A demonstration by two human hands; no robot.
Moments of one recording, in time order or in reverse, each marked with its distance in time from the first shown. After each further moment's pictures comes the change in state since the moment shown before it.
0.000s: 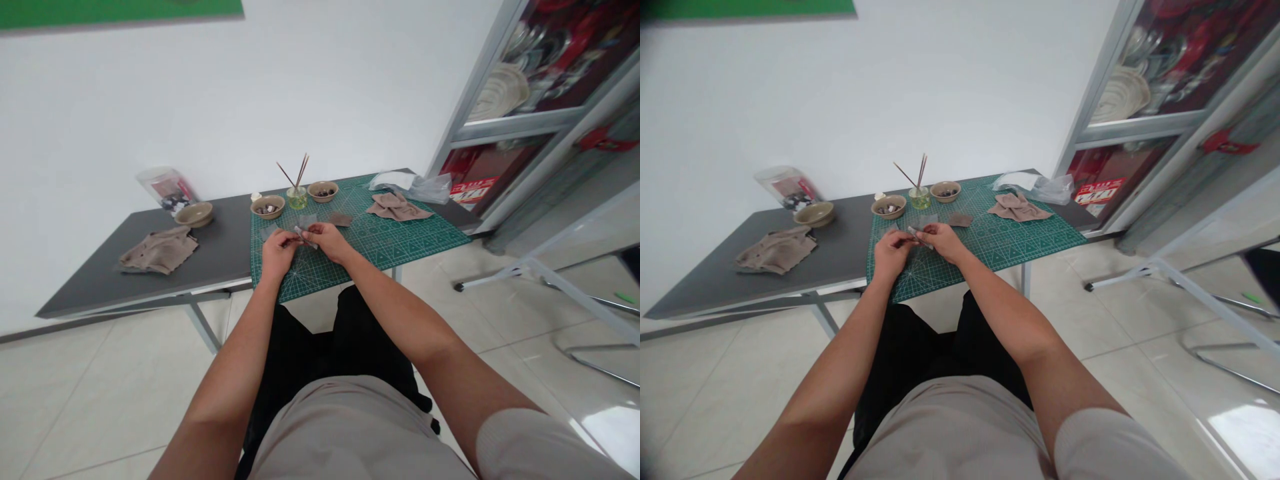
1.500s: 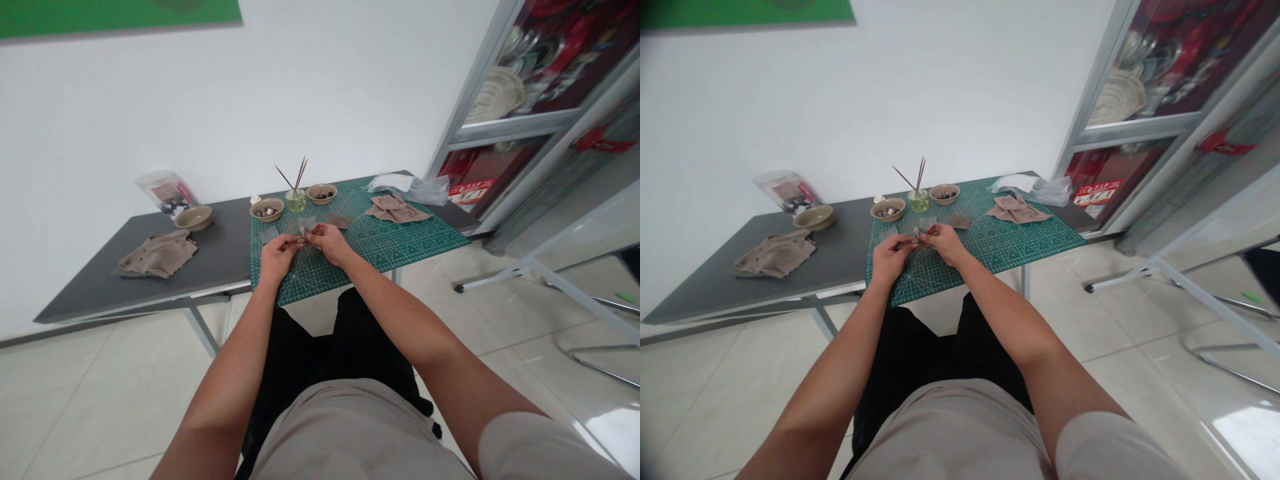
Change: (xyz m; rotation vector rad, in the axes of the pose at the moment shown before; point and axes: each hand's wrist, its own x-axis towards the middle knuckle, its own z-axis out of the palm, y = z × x) left_hand -0.002 0.001 0.000 -0.224 -0.035 -0.126; right_hand 0.000 0.003 -0.002 0.107 0.080 -0.011
